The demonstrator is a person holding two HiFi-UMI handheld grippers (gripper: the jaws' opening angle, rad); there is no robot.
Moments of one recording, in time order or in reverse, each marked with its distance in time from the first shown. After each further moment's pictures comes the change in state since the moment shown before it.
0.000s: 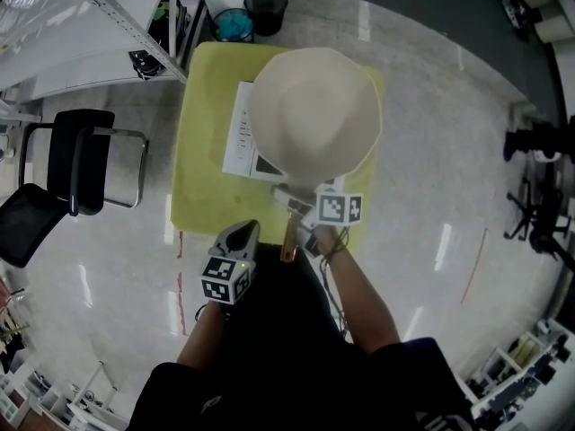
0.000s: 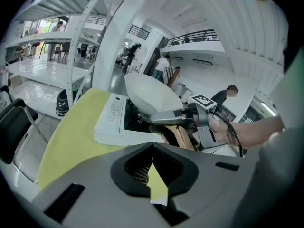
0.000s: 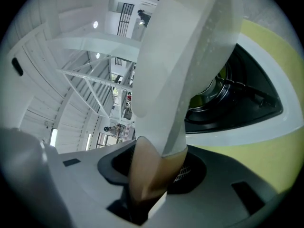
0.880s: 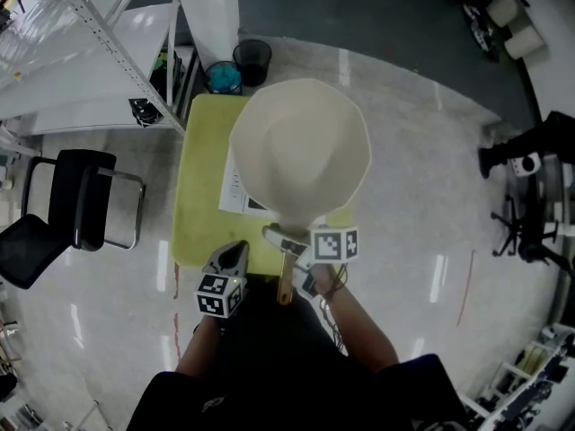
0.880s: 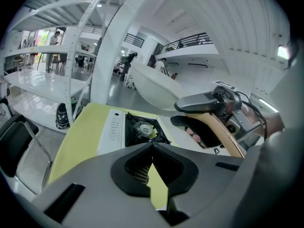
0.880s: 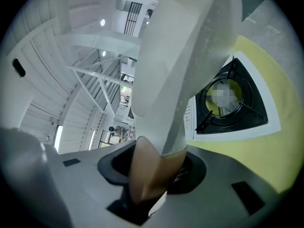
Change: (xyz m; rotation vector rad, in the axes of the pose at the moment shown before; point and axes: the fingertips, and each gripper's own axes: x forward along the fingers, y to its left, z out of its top) left arm -0.025 0.001 0.046 0.057 -0.082 0.010; right arm -0.047 0.111 0.003 -0.052 -0.002 0.029
